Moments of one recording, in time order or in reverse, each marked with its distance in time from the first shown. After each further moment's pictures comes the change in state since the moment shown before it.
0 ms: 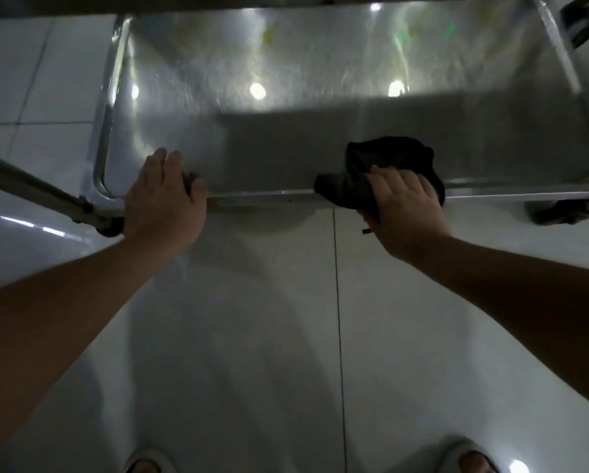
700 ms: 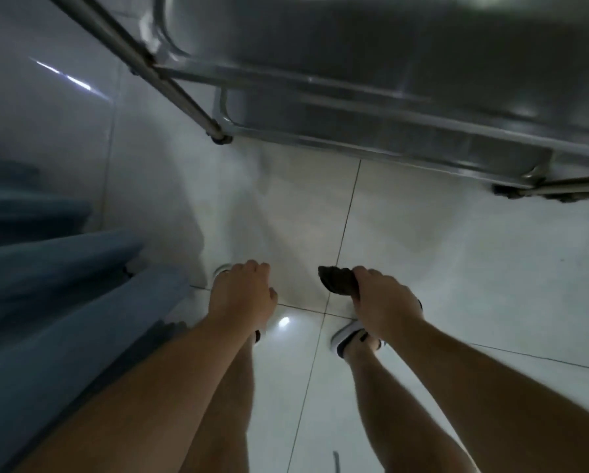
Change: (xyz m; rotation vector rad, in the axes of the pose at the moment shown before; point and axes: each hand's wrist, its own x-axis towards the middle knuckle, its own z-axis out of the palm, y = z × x) left_hand -0.280 0.039 -0.236 0.097 -0.825 -0.042; right_hand -0.176 -0.176 -0.256 0.081 -0.905 0.141
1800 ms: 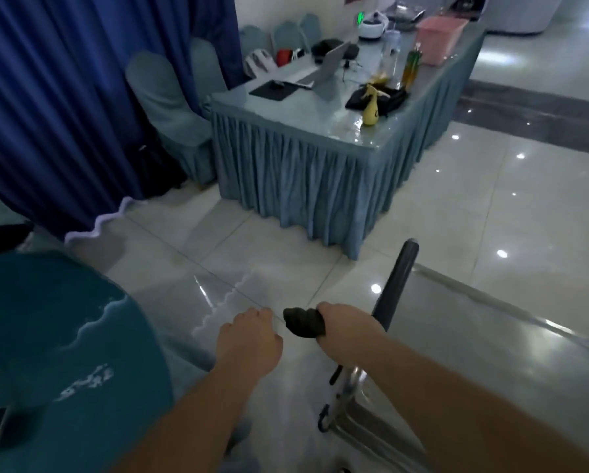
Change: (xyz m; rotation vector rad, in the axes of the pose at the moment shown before) left_hand -0.303 -0.314 -0.562 -0.391 0.593 -0.389; right_hand -0.215 -0.477 -0.601 -0.233 0.346 -0.592
